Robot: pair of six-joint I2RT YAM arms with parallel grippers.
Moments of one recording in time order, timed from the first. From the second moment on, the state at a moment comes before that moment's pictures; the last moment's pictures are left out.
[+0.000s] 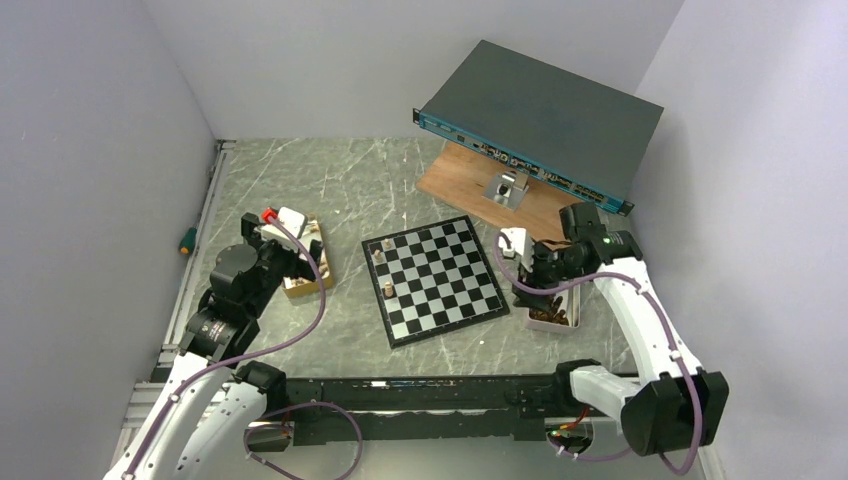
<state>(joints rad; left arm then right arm) -0.35 0.56 0.68 -0.30 -0.11 0.21 0.15 1.11 0.99 -1.11 -0.68 -1.13</state>
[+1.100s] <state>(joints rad) -0.35 0.56 0.68 -0.30 -0.07 0.20 -0.12 1.24 0.76 -0.82 -0.36 -0.80</state>
